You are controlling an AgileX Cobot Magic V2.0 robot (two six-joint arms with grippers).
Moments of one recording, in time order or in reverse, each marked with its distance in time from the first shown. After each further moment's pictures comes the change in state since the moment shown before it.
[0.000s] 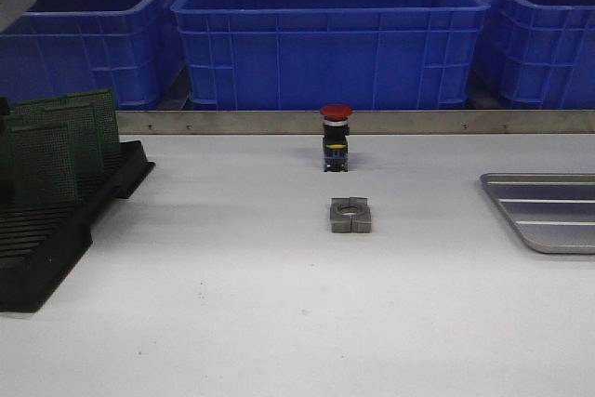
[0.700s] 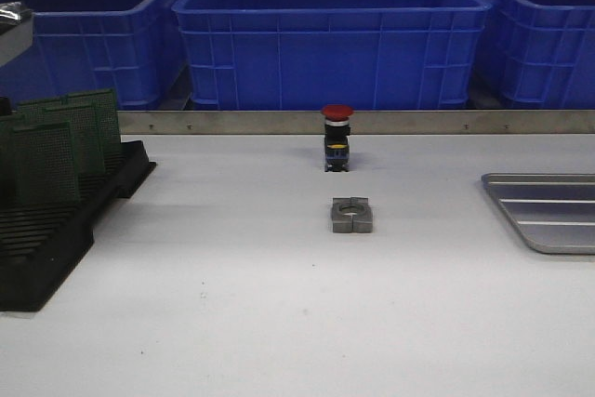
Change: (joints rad) left arm 0.034 0.074 -0.012 -0.009 0.072 0.011; right arm 0.000 0.000 0.000 0.000 0.000 0.000
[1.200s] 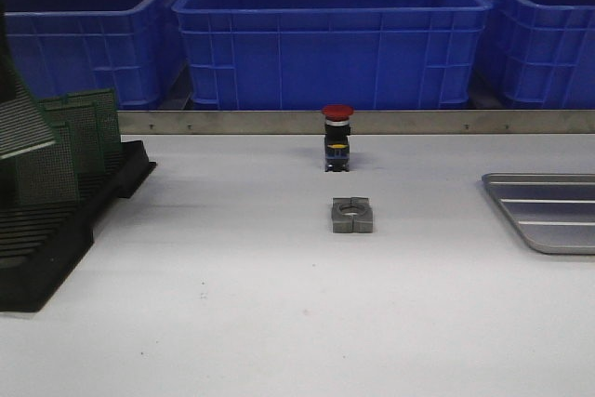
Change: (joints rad) left arm -0.056 0.002 -0.286 -0.142 0.216 -0.004; right arm 0.000 0.000 0.000 0.000 0.000 0.000
